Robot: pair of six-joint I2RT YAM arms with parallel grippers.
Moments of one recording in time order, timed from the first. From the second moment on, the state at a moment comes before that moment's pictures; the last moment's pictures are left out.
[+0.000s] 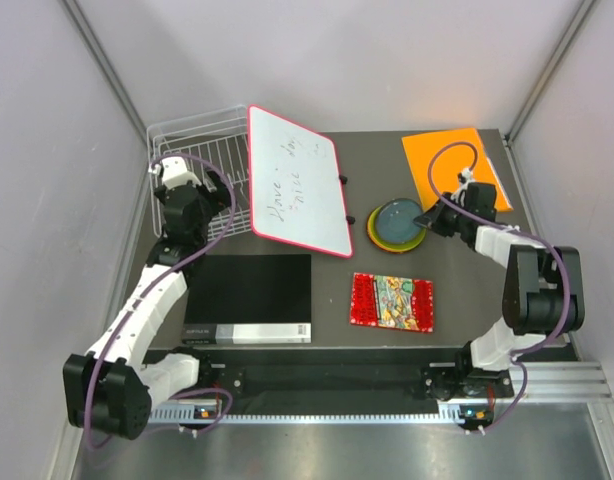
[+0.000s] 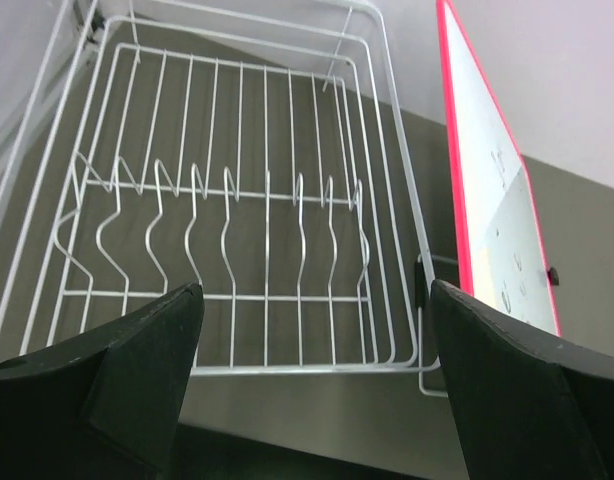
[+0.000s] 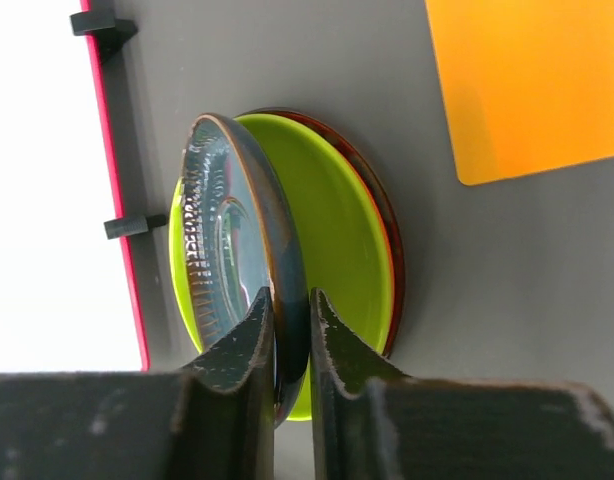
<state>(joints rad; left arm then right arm) -0.20 1.08 0.82 0.07 -0.33 -0.36 -0.05 1.61 0.82 0.09 -0.43 0.48</state>
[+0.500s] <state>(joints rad) -0.20 1.09 0.79 0.05 -0.29 -0.38 -0.04 1.61 0.82 0.06 -0.41 0.41</state>
